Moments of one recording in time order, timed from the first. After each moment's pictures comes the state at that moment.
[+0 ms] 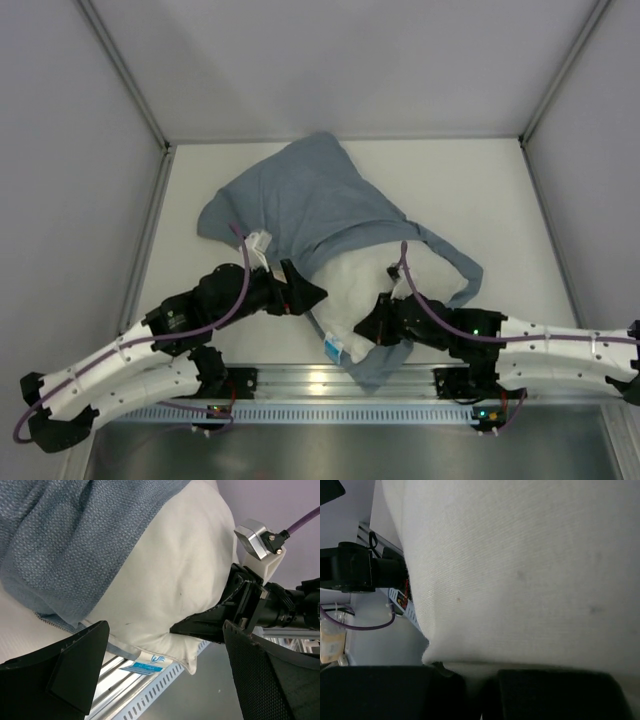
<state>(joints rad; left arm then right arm) -1.01 0.64 0.74 -0.46 -0.10 -0.89 1.30 0.78 0.53 -0.30 0.27 1.01</state>
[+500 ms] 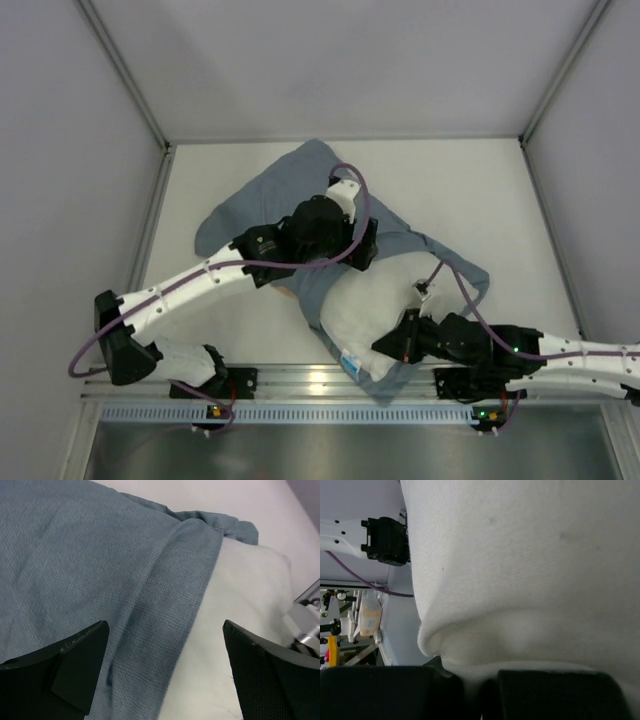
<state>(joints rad) -1.01 1.30 1.28 -0.50 -0.20 -0.46 1.42 0.48 0.37 -0.34 0.28 1.10</state>
